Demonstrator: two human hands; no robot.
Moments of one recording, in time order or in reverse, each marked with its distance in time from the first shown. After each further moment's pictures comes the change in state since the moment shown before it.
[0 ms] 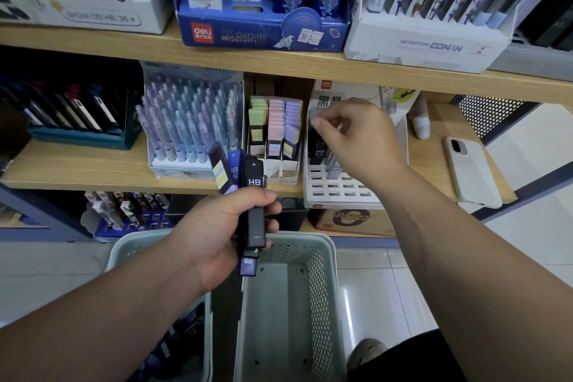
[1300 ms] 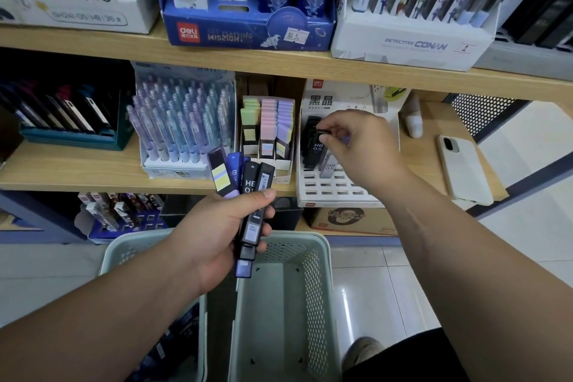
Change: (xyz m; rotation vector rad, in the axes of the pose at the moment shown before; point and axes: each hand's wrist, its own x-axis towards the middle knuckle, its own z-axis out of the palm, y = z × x) left_hand 0.005 -0.008 0.006 0.040 -0.001 0.041; right_hand -0.008 0.027 -0.007 -0.031 -0.056 -0.062
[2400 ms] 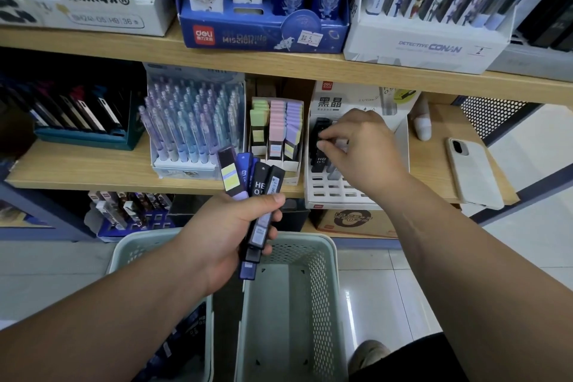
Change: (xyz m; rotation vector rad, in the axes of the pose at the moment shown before) left_hand -0.002 0.002 -0.004 0.059 -0.004 0.012; right_hand 0.000 -0.003 0.014 -0.191 0.052 -0.074
